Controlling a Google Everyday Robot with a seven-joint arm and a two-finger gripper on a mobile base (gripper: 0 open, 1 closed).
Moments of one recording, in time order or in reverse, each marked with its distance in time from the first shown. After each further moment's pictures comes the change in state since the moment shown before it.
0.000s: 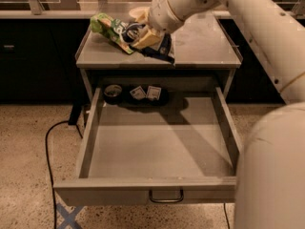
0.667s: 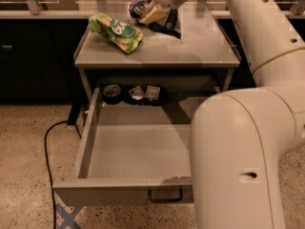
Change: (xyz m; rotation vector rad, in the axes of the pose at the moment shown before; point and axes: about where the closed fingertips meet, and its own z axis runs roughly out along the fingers) arm 0.025 -0.077 -0.023 0.093 0.103 -0.074
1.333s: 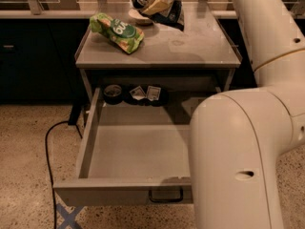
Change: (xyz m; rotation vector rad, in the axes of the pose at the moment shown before) arm -0.005 -0.020 -0.019 0.056 0.004 -0.019
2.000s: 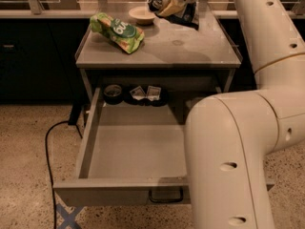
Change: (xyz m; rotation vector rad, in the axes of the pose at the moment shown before) arm 0.062 -0.005 -0.009 0.030 0.146 -0.007
